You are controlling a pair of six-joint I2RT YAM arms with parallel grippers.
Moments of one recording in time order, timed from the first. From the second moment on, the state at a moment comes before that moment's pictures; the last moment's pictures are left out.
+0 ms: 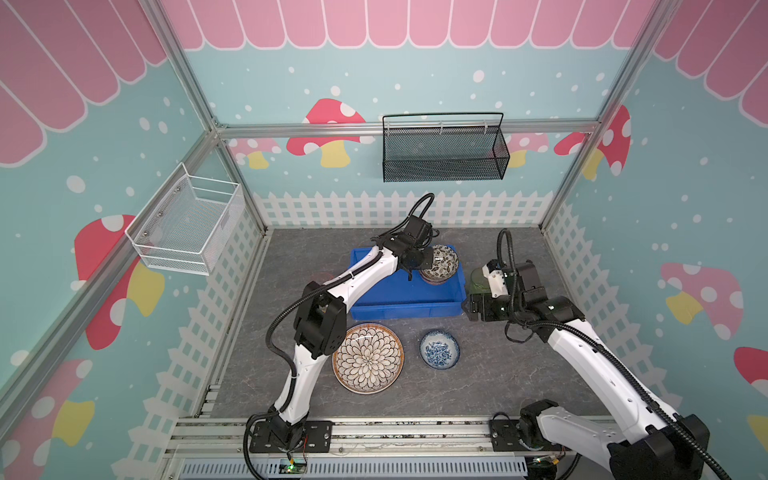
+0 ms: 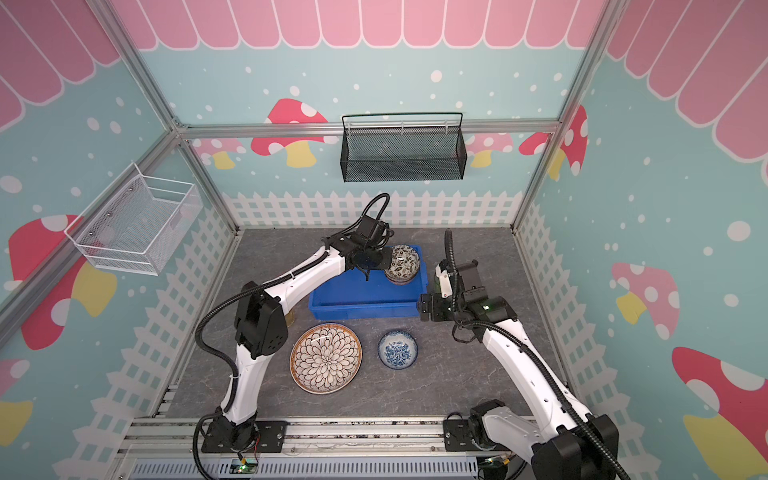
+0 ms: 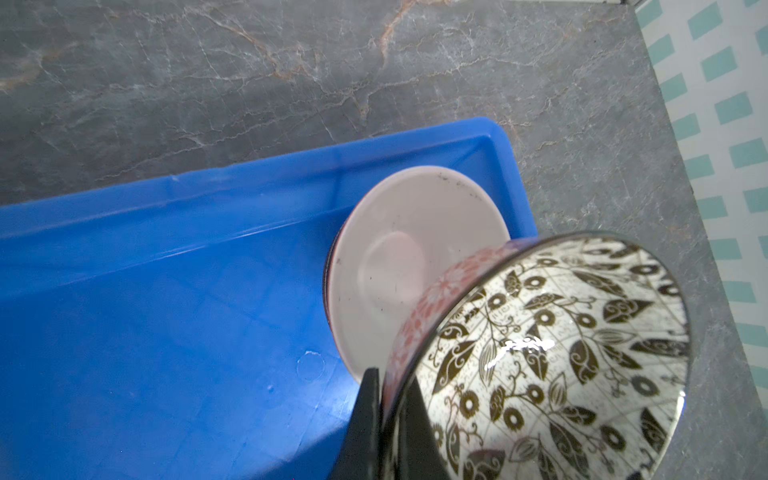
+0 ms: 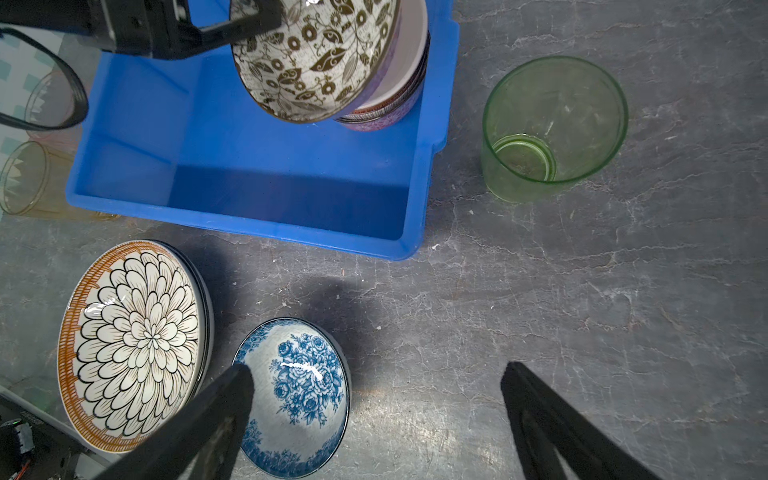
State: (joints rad) left arm -0.63 2.23 2.08 -0.72 0.02 -0.47; right arm 0.33 1.10 0.97 -0.77 -0.12 0.23
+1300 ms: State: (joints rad) left arm -0.60 2.34 2.17 -0.72 0.04 -0.47; right arm 0.27 1.10 0.93 -0.76 -0.13 0.21
